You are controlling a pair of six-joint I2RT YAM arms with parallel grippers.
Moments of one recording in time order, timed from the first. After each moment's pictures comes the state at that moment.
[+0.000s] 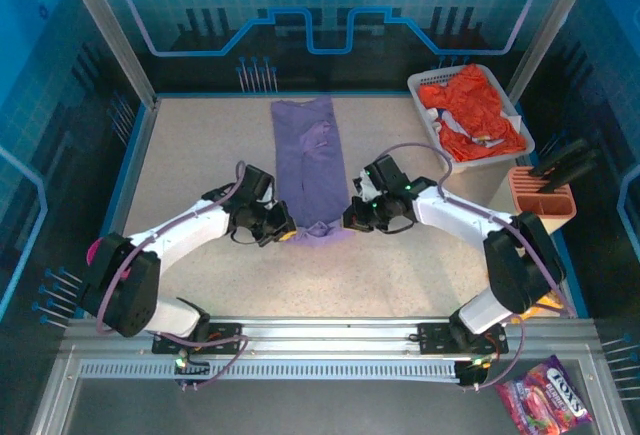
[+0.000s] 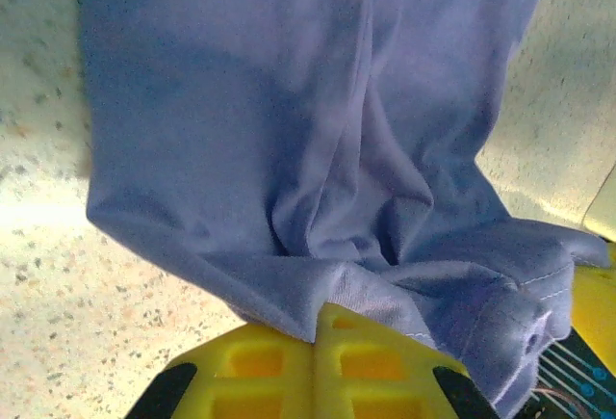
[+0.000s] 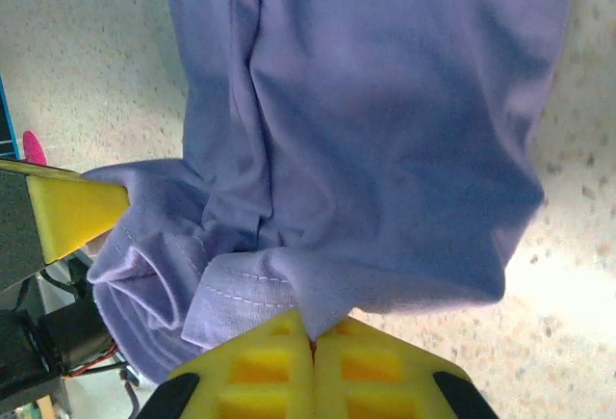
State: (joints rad) left arm -0.41 1.42 0.82 -0.52 0.45 -0.96; right arm 0.55 1.56 0.99 -0.51 -0.50 0.65
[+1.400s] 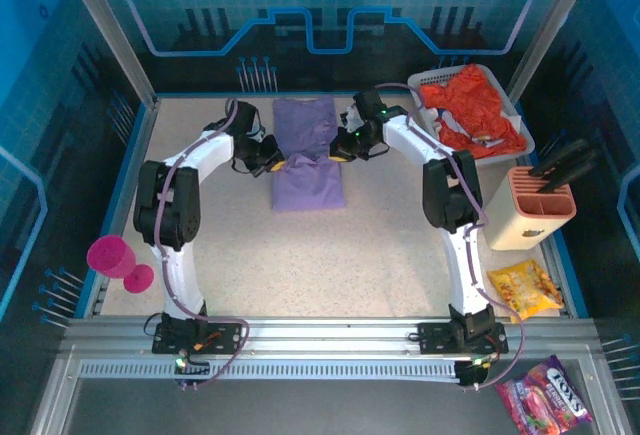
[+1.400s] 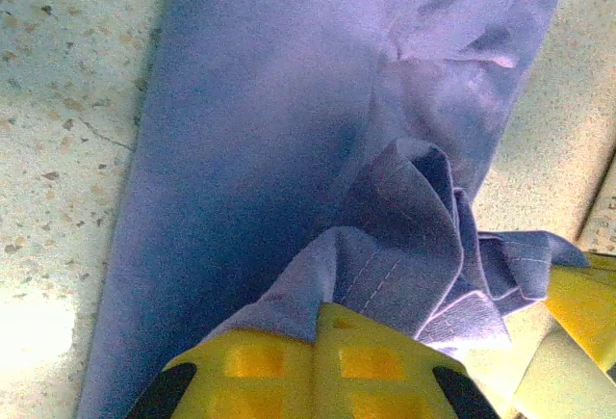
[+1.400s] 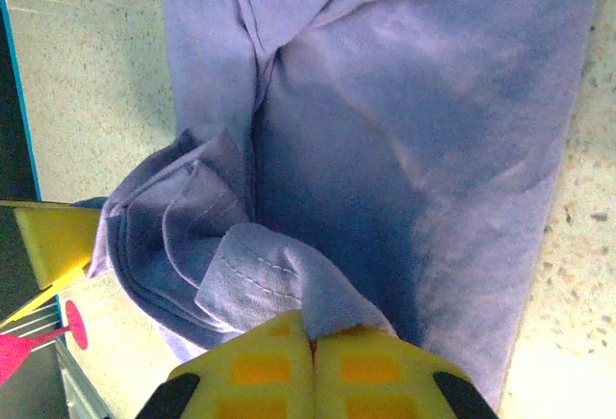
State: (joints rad) left arm -0.13 2.01 1.49 -0.58 0.48 -0.77; right arm 0.37 2.32 1.97 -0.76 -0.58 0.50
